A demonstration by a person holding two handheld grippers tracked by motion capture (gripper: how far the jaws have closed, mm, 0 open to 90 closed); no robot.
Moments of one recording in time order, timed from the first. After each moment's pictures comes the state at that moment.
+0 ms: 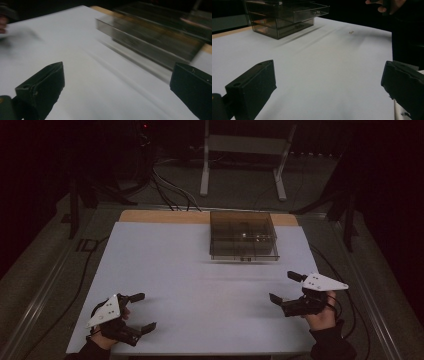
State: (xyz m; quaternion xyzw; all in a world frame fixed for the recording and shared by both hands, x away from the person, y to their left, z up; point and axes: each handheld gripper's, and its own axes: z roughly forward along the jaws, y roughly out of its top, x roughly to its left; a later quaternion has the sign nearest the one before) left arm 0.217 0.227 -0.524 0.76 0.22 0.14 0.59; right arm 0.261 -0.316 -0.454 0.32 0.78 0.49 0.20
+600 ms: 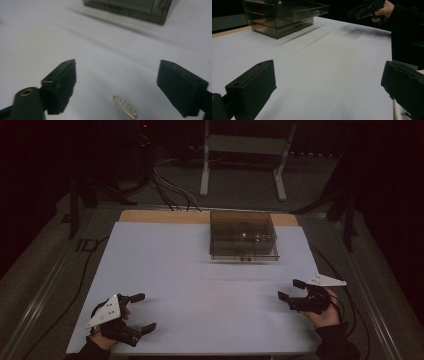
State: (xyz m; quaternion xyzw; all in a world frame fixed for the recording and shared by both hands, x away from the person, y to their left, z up) left arm 0.216 0.227 -0.524 0.76 0.22 0.14 0.59; right arm 0.283 -0.351 -0.504 0.42 0.78 0.43 0.16
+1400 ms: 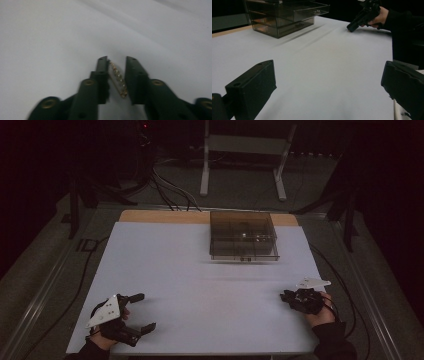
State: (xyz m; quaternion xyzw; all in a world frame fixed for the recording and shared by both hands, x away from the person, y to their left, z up) left arm 0.216 0.228 -0.524 0.76 0.22 0.14 0.59; right arm 0.293 -0.349 -0.531 0.41 0.83 0.33 0.16
